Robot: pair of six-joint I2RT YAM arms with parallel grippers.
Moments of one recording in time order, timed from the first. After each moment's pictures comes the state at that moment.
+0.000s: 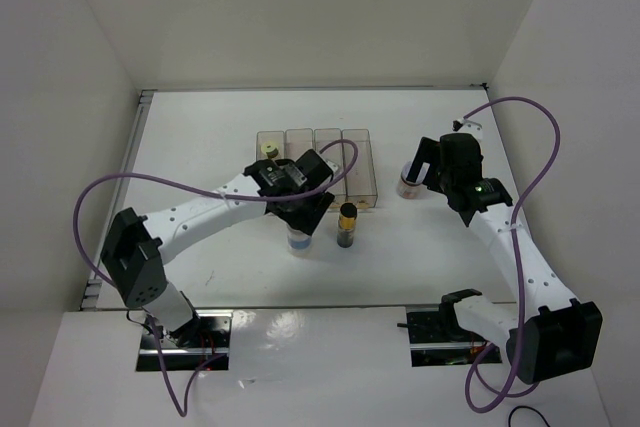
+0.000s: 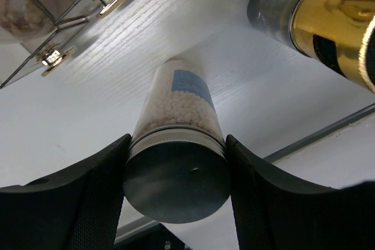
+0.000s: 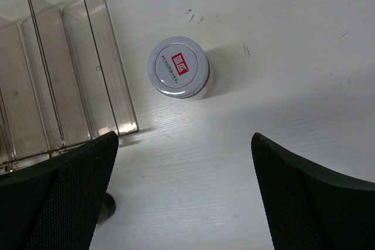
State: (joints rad) left arm -0.87 1.60 1.35 -0.90 -0.12 -0.30; right arm 0.21 1.06 0.92 -0.54 0.25 0.44
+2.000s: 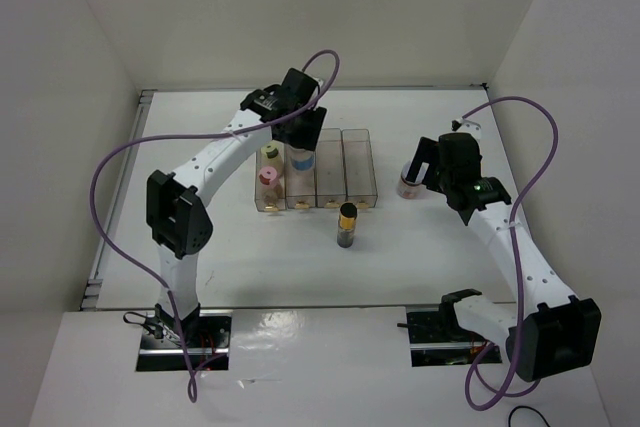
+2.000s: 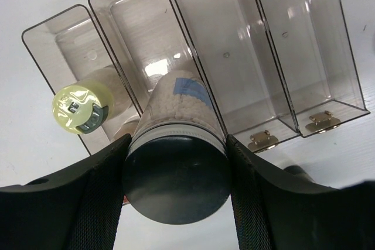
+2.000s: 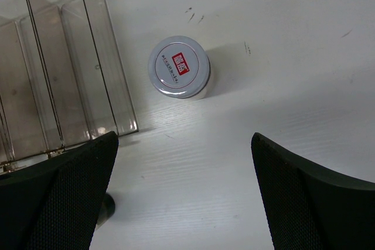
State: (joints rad) left arm -0.56 1.97 1.99 -0.92 -0.14 -0.21; right arm 0.21 1.07 0.92 -0.53 0.25 0.44
